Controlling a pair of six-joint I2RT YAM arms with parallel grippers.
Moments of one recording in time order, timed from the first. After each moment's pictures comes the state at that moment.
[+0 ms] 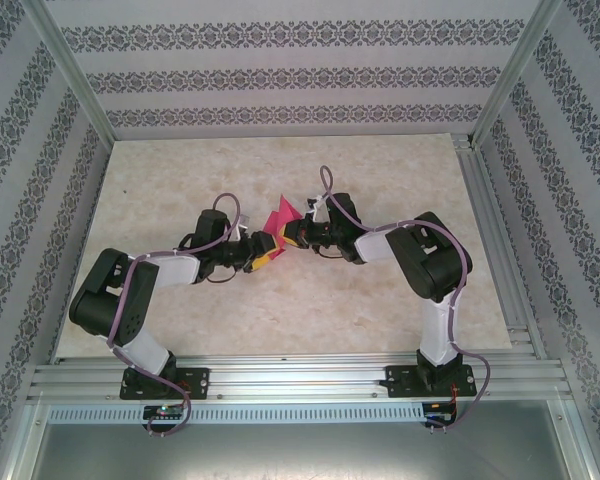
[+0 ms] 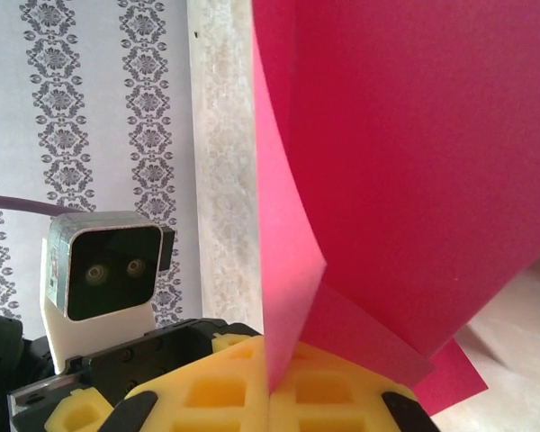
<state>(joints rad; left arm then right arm) -0.35 1.63 0.64 0.30 0.75 -1.03 0.52 2.01 0.96 0.59 -0.76 1.11</state>
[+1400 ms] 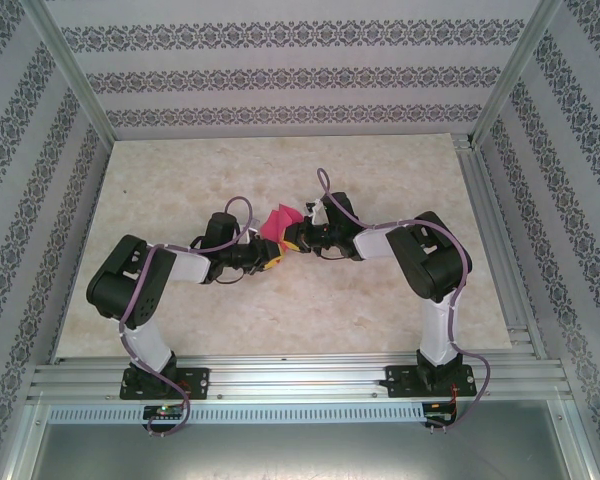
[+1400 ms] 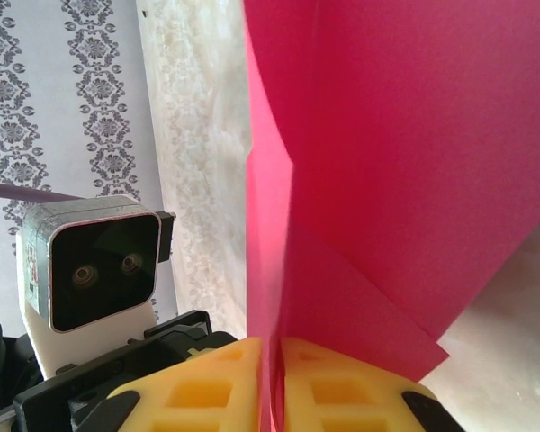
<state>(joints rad) -0.39 1.76 0.66 0.45 0.78 -1.07 0.52 2.01 1.00 0.41 -0.76 1.04</state>
